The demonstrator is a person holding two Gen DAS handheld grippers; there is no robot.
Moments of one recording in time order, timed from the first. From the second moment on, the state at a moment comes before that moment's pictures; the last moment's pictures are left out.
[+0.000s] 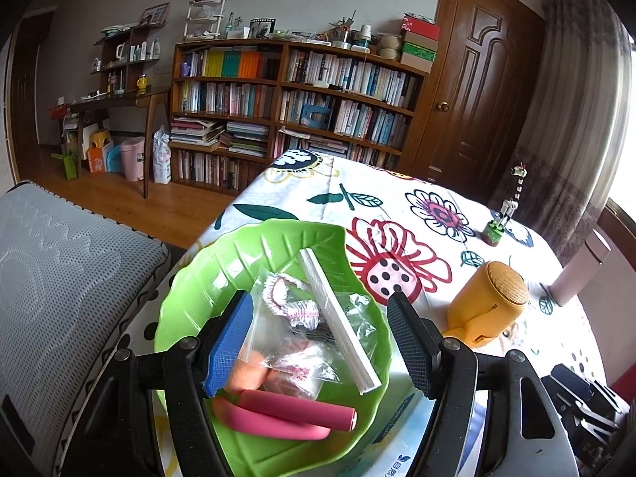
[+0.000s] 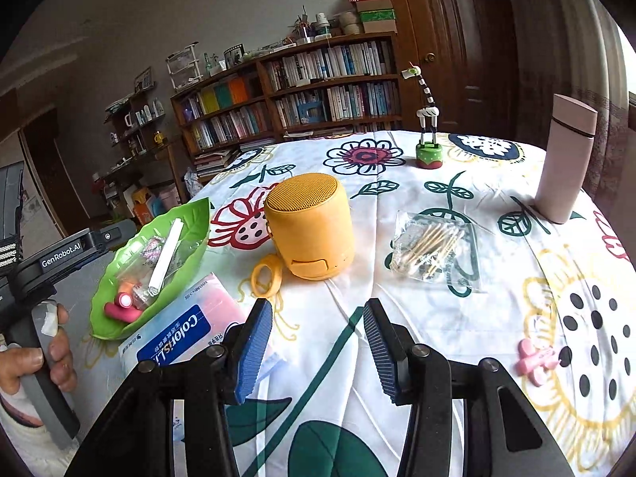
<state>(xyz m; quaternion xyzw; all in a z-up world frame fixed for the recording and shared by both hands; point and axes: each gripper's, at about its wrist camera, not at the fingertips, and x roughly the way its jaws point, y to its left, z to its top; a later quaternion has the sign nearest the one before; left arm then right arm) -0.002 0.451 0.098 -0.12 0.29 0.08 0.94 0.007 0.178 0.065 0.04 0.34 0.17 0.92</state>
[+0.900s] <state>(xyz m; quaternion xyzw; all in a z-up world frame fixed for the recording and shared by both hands) -0.003 0.353 0.100 -0.05 0.32 0.00 0.95 -0.002 0.051 0.025 0.03 0.37 0.04 0.93</state>
